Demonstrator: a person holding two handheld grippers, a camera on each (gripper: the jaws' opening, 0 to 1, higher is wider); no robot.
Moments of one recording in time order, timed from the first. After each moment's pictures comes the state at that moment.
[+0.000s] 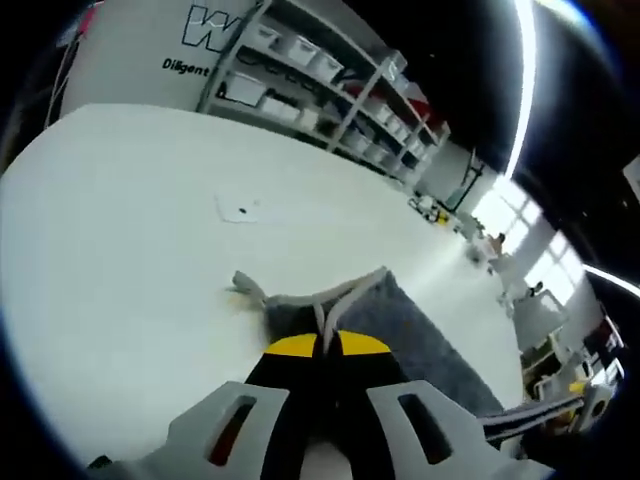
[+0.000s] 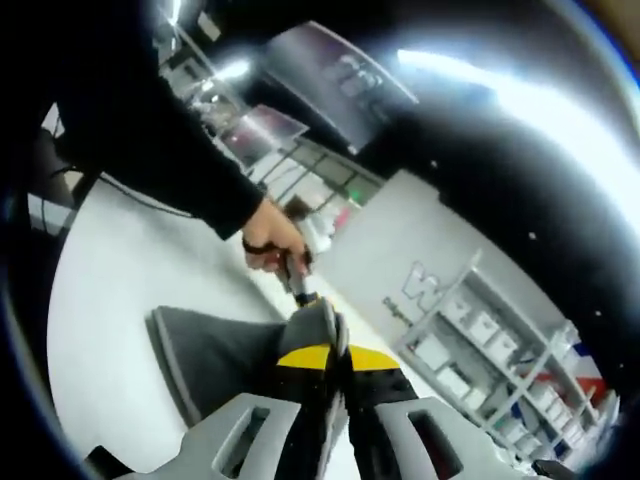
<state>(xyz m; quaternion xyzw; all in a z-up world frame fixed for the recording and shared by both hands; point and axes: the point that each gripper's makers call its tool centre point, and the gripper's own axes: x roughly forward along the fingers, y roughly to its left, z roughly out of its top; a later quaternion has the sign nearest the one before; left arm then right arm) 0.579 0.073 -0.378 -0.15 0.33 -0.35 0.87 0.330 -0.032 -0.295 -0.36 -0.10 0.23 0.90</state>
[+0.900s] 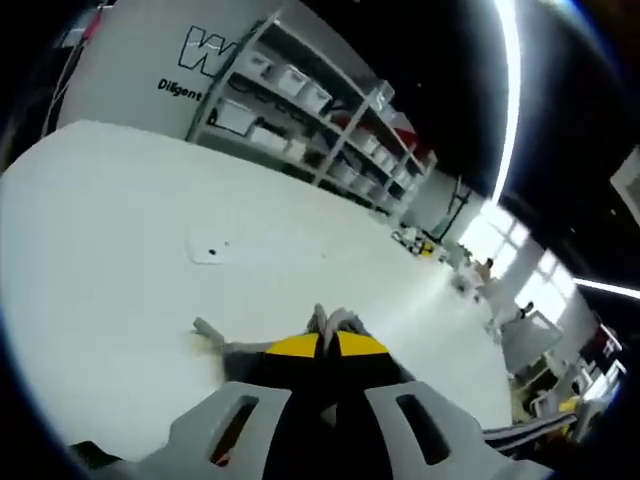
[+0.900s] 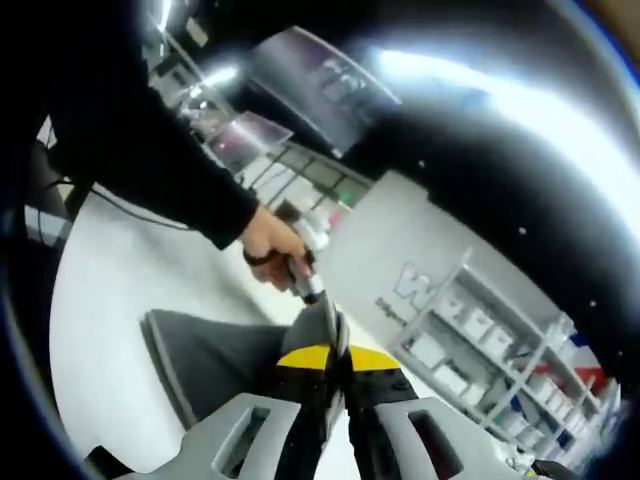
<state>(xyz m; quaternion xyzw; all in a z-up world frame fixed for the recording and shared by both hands) 0.593 0.047 -0.339 -0.18 0.26 -0.36 0.88 0.331 -0.049 -0.283 -0.34 -0.11 0.22 0.91</state>
